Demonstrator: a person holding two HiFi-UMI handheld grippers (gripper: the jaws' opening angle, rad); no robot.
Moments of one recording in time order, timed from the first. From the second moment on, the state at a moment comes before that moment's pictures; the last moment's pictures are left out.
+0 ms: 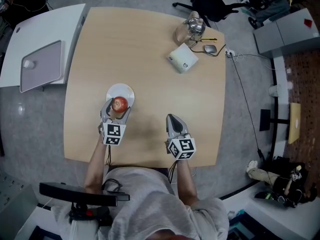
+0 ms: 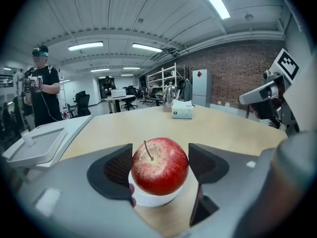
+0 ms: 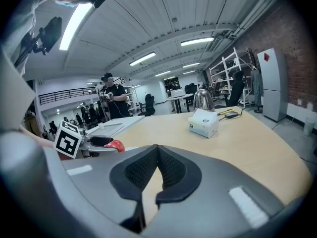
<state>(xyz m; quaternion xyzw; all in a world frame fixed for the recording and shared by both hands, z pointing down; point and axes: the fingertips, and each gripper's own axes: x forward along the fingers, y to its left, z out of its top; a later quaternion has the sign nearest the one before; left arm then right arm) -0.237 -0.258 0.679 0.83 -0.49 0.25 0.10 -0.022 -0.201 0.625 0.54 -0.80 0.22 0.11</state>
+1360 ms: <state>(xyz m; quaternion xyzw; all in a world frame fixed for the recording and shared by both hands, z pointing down) -0.104 -0.192 0.623 0.89 -0.39 0.23 0.04 0.085 -0.097 0.599 0.63 -0.74 0.22 0.07</state>
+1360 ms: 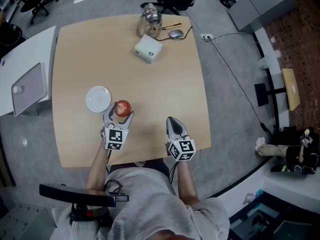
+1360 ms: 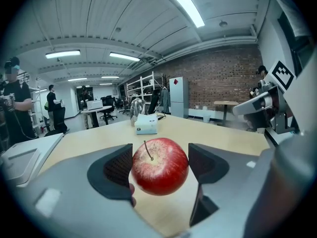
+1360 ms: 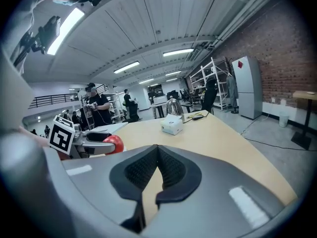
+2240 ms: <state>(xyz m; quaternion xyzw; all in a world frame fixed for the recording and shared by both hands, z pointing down) 0.039 -0.144 0.624 0.93 -0.30 0.23 0.02 0.206 -0.019 0.601 0.69 -0.68 0.23 0.06</state>
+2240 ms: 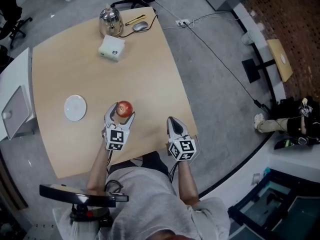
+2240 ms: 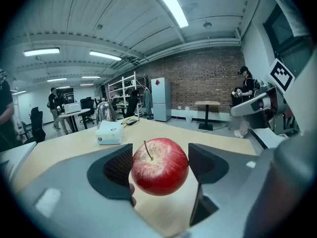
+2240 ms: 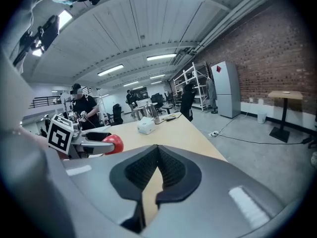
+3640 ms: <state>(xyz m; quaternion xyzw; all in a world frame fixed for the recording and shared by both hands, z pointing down) 0.198 -0.064 0.640 0.96 -0.16 0.24 -0.01 0.318 0.099 0.616 0.79 -0.57 0.25 0.02</state>
